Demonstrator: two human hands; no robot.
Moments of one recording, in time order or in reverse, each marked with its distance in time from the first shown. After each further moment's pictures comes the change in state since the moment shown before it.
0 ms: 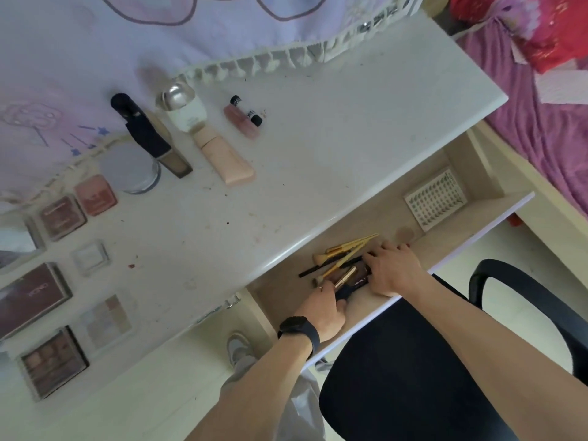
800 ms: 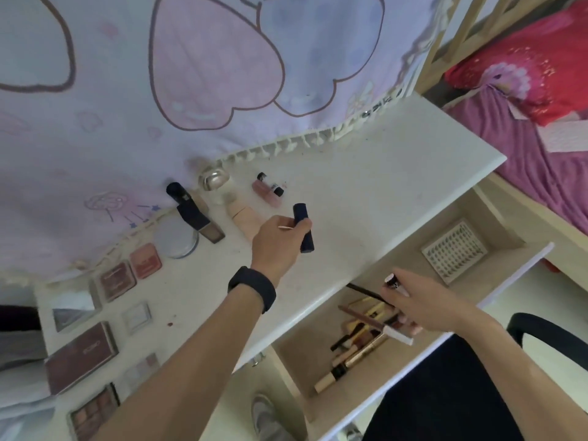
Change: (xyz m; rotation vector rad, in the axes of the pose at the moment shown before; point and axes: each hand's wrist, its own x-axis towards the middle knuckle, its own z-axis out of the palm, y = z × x) left_hand -0.013 0.052 -0.227 -0.685 0.603 -0.014; right_hand -0.078 0.016 -0.103 1.110 0.066 -0.074
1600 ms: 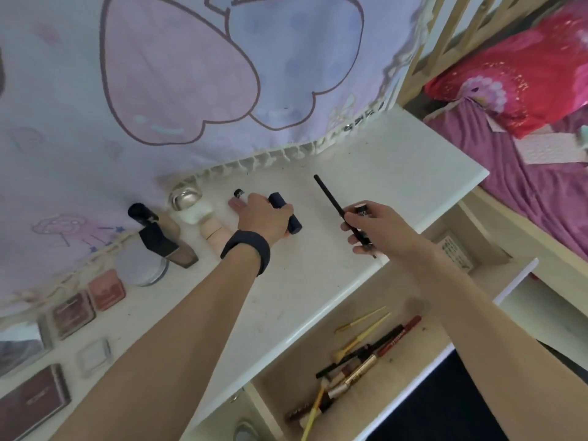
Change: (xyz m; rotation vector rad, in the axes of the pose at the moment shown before) left_hand 0.080 0.041 0.027 0.087 0.029 -0.023; right_hand 0.088 -0.066 -0.062 0.650 0.210 -0.119
